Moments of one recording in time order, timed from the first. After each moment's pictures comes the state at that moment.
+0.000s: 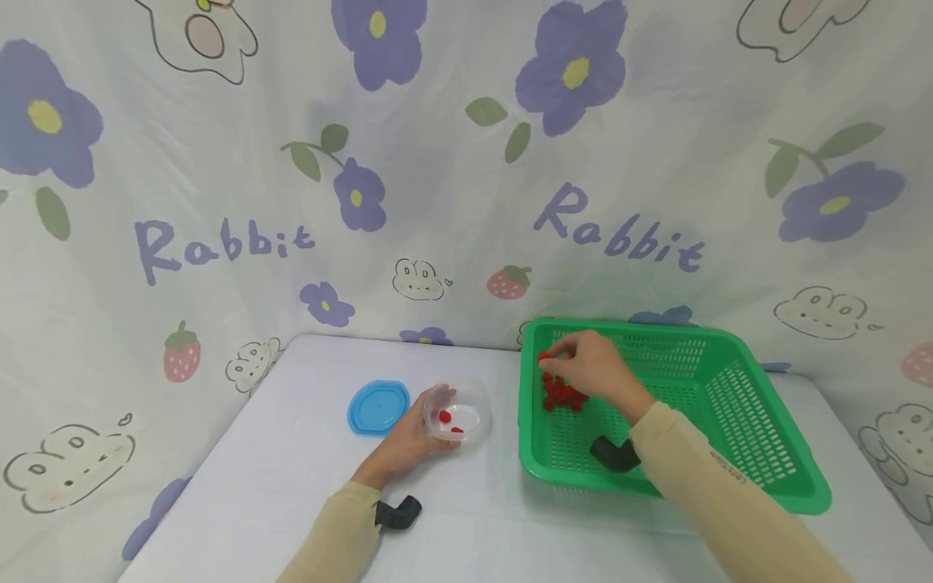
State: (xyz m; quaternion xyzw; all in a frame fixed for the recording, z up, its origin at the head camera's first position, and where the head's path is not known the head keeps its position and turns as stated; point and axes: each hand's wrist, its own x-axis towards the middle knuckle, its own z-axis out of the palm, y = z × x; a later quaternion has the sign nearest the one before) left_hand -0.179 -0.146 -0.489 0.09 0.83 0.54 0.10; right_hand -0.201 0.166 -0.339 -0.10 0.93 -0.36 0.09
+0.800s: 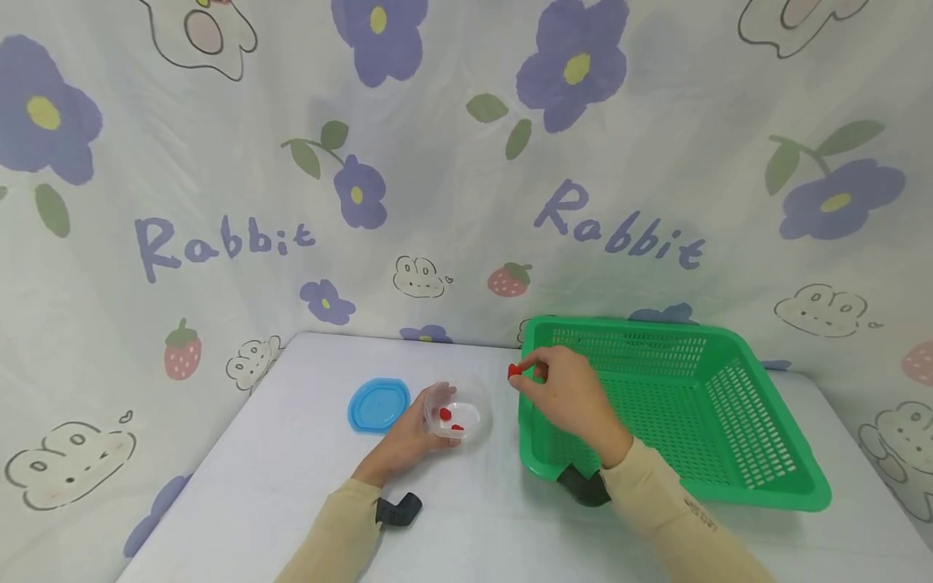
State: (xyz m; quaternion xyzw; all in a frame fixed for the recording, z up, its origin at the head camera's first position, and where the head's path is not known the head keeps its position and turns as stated) left_hand -0.179 -0.147 -0.490 0.10 0.83 0.53 0.10; right_hand -0.160 0.125 -0.341 -0.14 0.91 -0.39 -0.01
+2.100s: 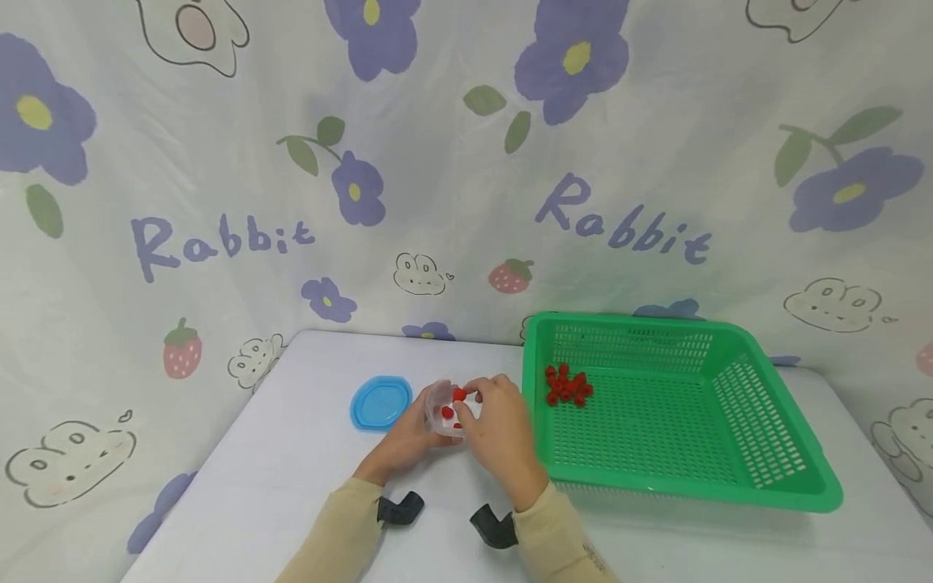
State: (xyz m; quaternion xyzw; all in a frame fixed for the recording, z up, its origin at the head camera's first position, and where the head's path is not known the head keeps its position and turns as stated) left_hand -0.181 -0.146 -0.491 0.10 0.83 0.54 0.09; right_hand -0.142 0.037 -0.398 -0.10 0.91 -0.38 -0.12
